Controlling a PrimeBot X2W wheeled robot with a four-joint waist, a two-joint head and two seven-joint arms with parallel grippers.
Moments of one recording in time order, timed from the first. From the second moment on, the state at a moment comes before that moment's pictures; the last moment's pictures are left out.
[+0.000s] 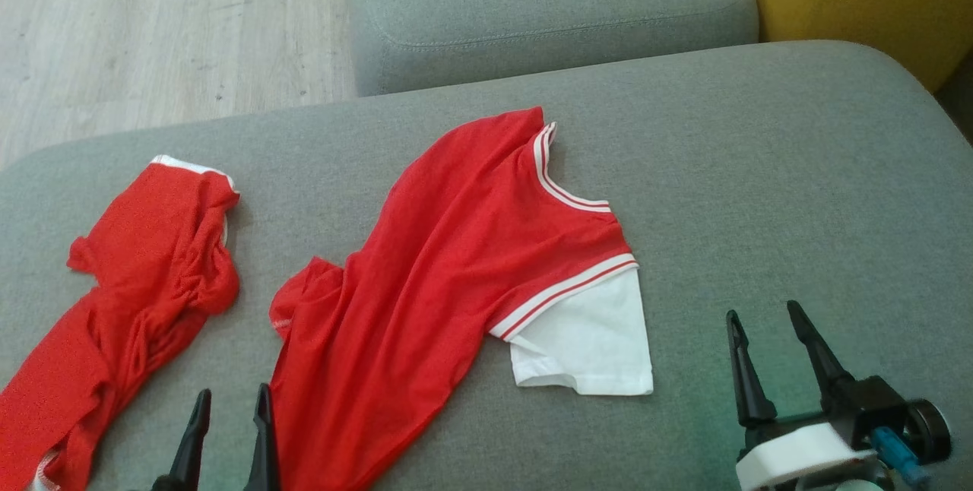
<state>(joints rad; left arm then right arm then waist) 0.22 0.07 0.00 0.16 -0.21 -0.13 -0.25 0.09 -0.04 0.02 0.22 -0.02 0.12 -0.25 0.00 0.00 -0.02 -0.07</state>
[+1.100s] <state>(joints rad) 0.43 0.29 -0.23 -0.08 -0.44 -0.13 0.27 0.02 -0.05 0.15 0.39 -0.05 0.12 0.21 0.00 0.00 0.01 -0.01</state>
